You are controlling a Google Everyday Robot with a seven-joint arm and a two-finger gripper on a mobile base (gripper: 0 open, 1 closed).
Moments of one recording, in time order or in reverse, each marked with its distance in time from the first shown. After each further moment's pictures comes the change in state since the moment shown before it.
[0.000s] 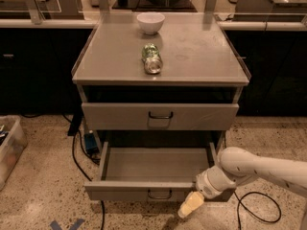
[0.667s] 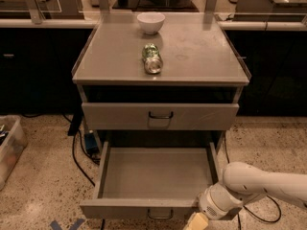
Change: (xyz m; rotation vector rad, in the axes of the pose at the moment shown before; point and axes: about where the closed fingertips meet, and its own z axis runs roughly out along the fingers) arm 0.035 0.071 -0.009 -0.023 0.071 0.009
